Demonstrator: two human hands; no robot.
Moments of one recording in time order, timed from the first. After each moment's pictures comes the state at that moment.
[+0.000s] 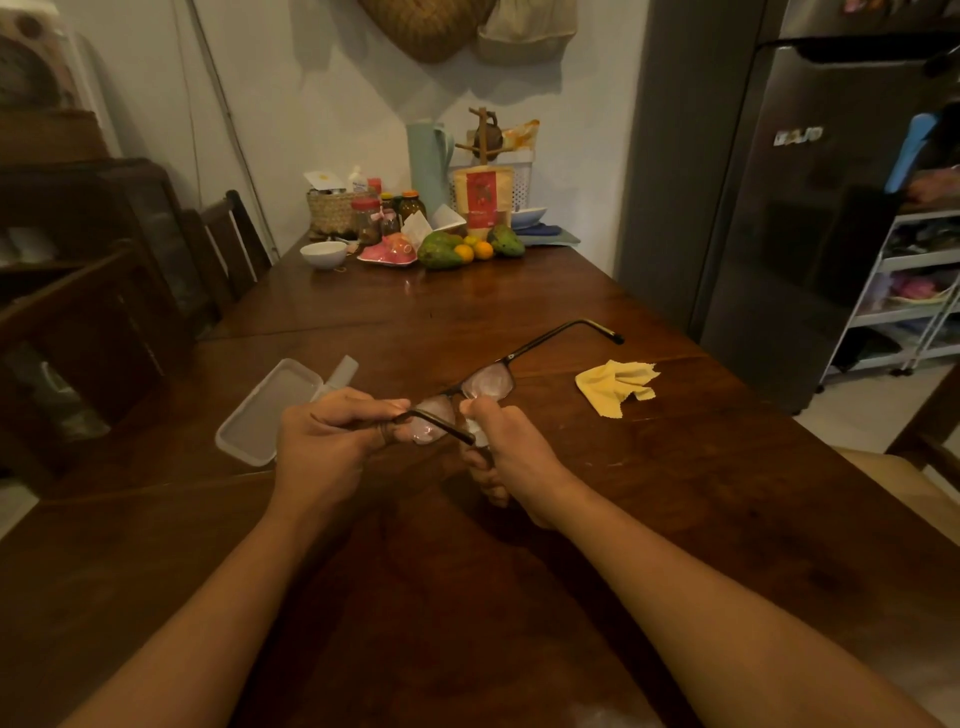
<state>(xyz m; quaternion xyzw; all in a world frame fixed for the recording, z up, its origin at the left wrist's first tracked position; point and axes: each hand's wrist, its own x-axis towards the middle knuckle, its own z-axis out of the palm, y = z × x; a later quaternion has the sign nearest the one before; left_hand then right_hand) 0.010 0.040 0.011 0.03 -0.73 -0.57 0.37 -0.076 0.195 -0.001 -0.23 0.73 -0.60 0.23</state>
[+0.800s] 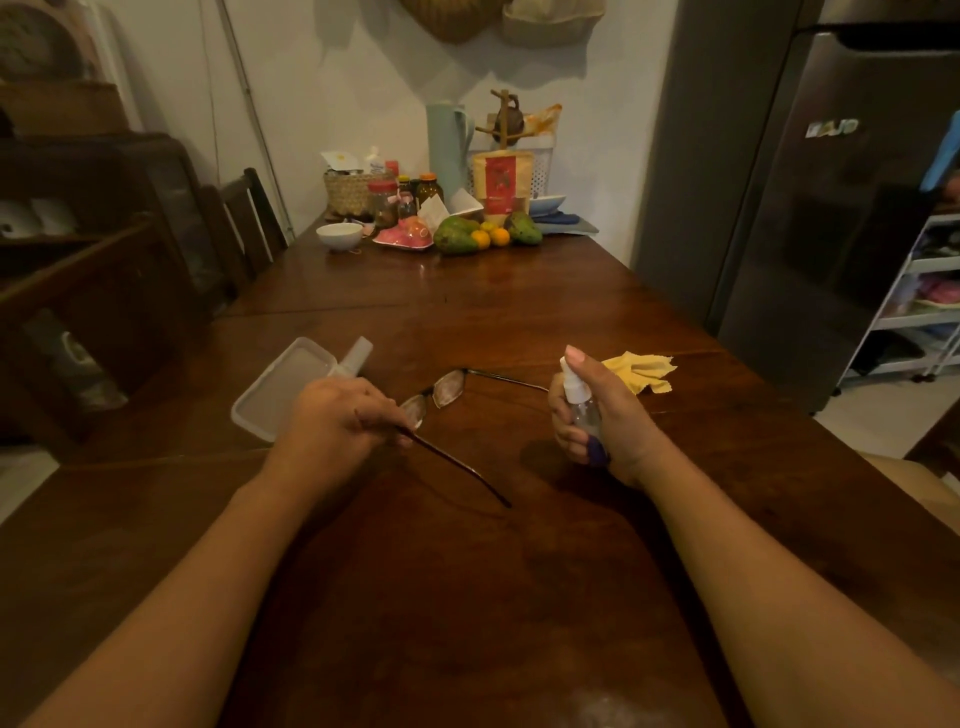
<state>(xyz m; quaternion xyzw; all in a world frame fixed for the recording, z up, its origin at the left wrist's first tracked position) 0.011 0.001 0.005 -0.02 -0.94 -0.22 0.27 -0.124 0.252 -0.002 -0.29 0.67 -0.64 0.23</state>
